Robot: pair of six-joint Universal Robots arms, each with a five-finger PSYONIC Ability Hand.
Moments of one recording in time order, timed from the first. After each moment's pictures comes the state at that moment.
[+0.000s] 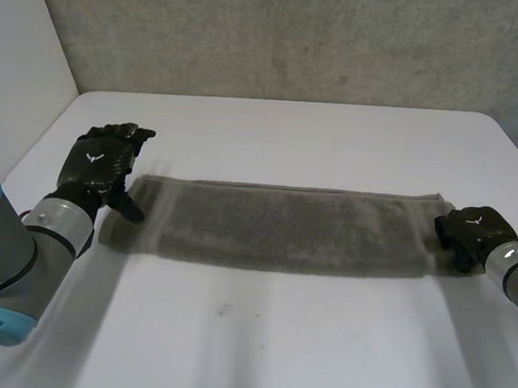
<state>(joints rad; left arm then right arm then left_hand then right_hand) 4.47 -1.84 -1.85 3.63 -1.44 3.26 1.57 -1.05 1.64 -0.11 1.33 2.49 0.17 0.17 0.17 0.17 0.03 1.12 1.13 1.09 1.09 0.93</state>
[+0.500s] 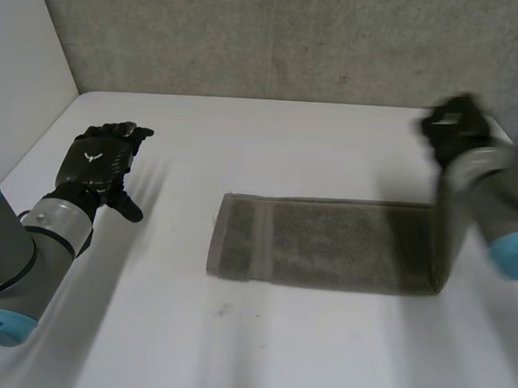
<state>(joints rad) 4.47 -1.84 -1.86 3.65 -1.44 3.25 1.88 -1.09 1.28 -0.09 1.56 2.21 0.17 0.17 0.17 0.17 0.03 1.32 1.33 1.35 1.34 1.16</state>
